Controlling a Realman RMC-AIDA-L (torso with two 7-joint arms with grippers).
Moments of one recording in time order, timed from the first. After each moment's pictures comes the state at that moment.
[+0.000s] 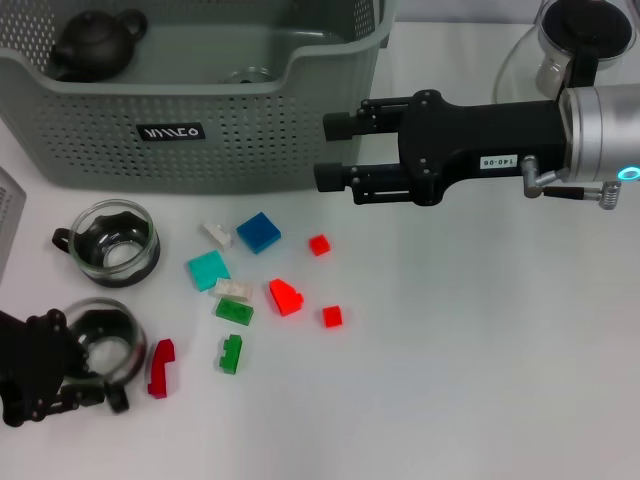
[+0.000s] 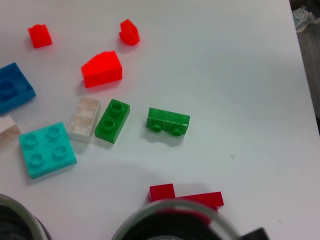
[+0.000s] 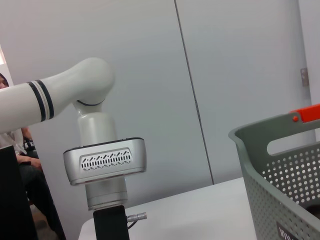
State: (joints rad) left arm -0.37 -2.17 0.76 1.26 2.77 1.87 -1.19; right arm 0.77 2.07 -1.00 -0.53 -1.74 -1.57 1.40
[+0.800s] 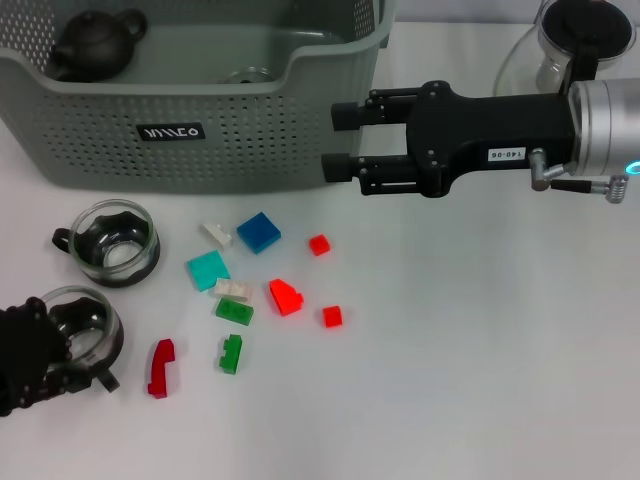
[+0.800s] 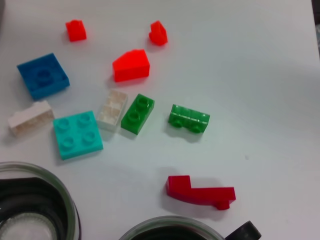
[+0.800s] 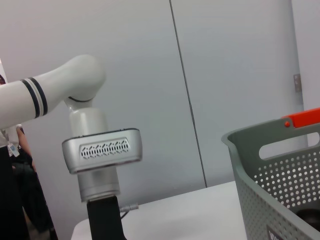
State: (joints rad) left arm -0.37 -2.16 0.70 1.30 2.77 1.90 -1.24; right arm 0.77 2.07 -0.98 -0.53 -1.74 -1.58 1.38
